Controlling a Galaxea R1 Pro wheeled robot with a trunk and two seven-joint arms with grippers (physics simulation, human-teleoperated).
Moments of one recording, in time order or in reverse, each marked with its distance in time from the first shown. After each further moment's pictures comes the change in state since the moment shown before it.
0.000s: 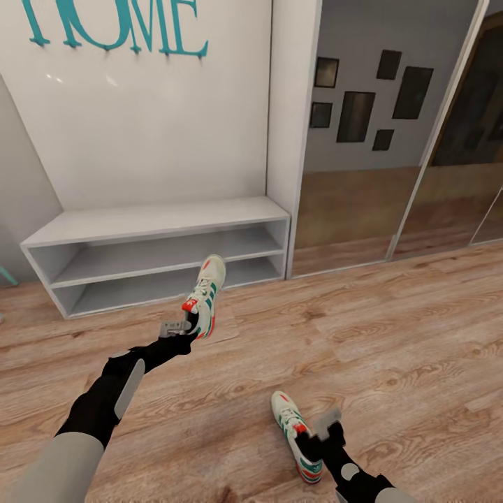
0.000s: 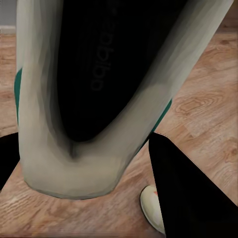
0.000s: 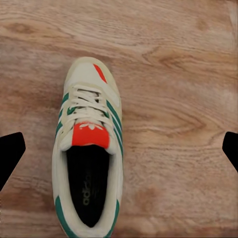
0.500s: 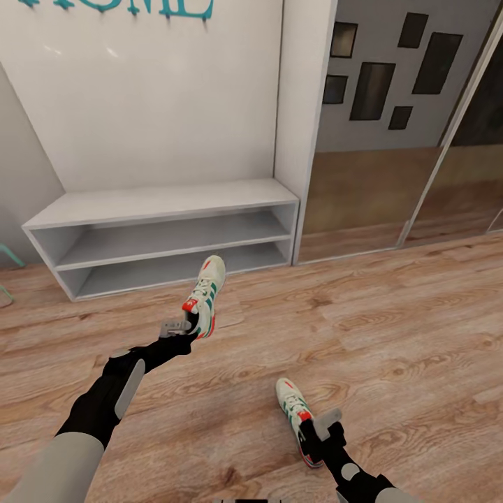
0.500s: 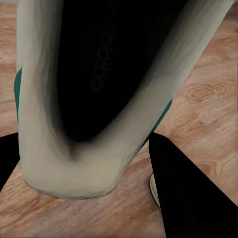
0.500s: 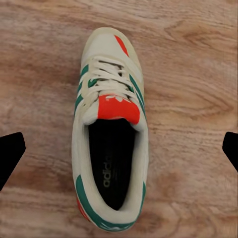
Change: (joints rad) left arm 0.000 0.000 -0.001 0.001 0.001 0.000 0.000; right arm 0.000 -0.001 0.000 0.000 0.000 0.000 -0.001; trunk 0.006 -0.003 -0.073
